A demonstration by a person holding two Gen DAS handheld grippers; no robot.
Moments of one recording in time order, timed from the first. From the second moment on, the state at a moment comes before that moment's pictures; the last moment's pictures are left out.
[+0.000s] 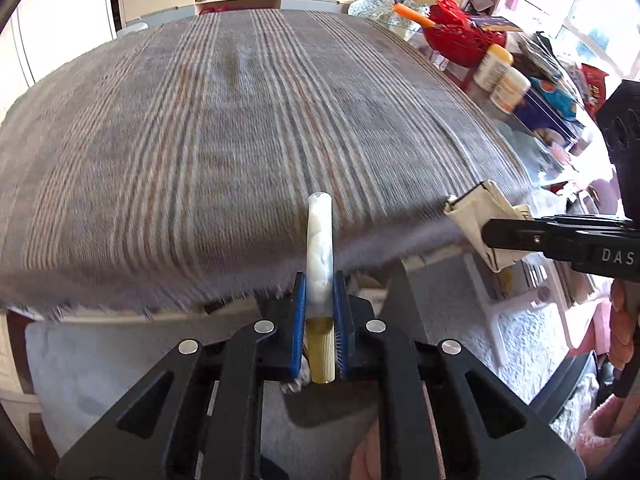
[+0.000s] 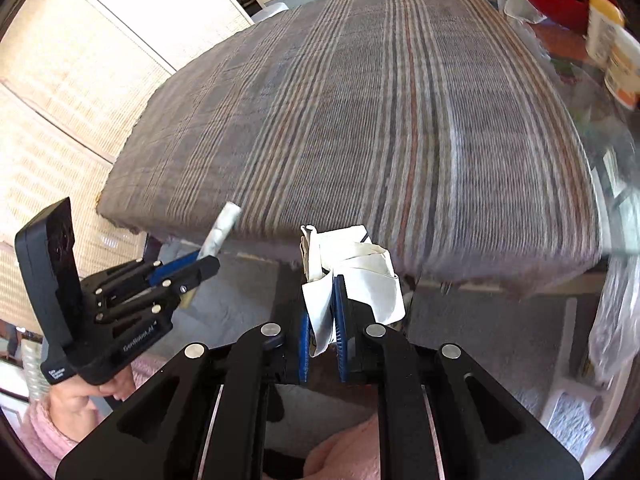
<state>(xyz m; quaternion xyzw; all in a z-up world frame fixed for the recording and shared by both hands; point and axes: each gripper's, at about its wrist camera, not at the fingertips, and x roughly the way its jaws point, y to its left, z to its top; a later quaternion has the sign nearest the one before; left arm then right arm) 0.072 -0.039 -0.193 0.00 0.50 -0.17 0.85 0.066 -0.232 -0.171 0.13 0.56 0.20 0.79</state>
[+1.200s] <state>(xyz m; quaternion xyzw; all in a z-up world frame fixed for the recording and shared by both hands) 0.021 -0.044 -0.314 -0.04 0.57 -0.16 0.80 0.033 -0.203 -0.273 0.13 0.54 0.09 0.82</state>
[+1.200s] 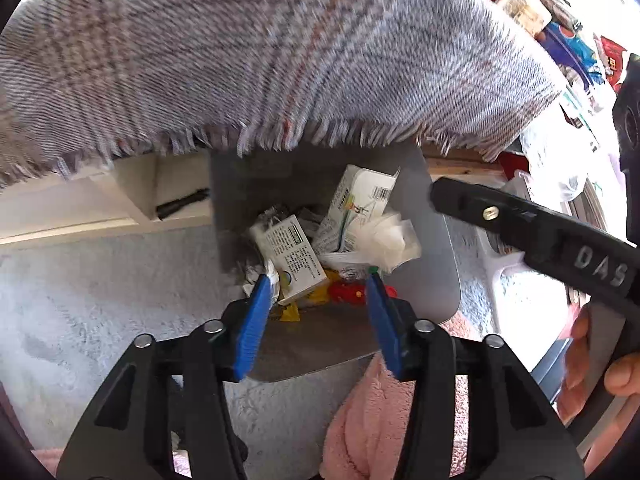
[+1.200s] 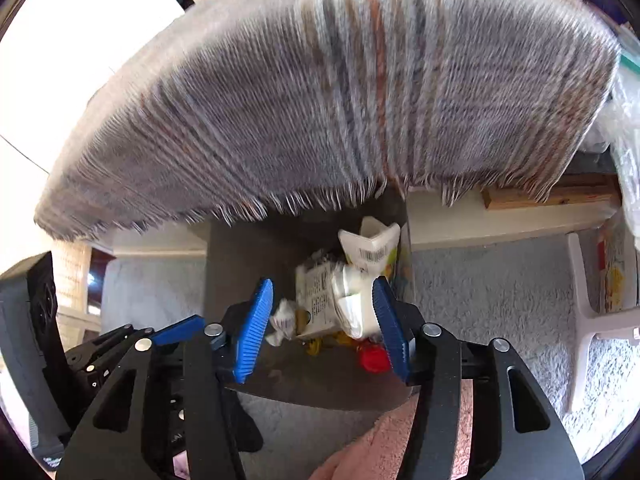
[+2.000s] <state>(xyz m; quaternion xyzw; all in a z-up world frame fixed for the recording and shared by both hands) -0.076 -0.005 -0.034 -0.01 0.24 -0.08 0.97 -0.093 -0.245 -0.025 0.06 0.22 -0.06 0.97</state>
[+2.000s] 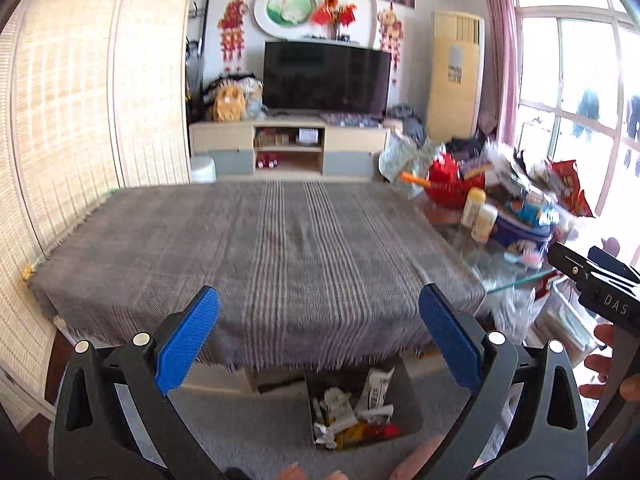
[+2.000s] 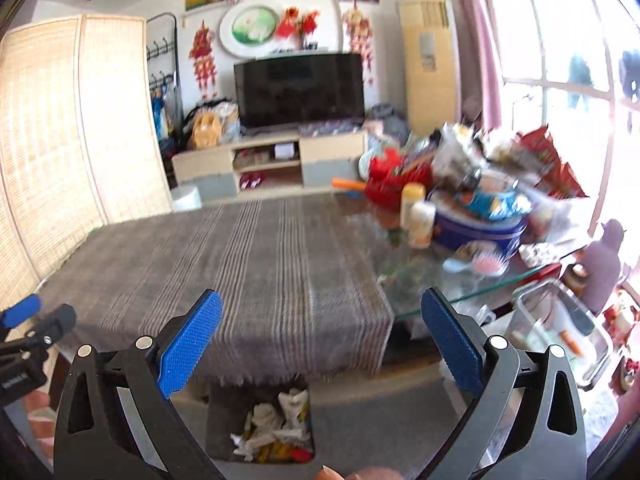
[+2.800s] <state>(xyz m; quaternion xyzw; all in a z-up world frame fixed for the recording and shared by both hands) -0.120 -0.003 0.015 0.00 0.18 -0.06 0.98 -0.140 -0.228 0.026 0.02 0.17 -0.06 0.98</state>
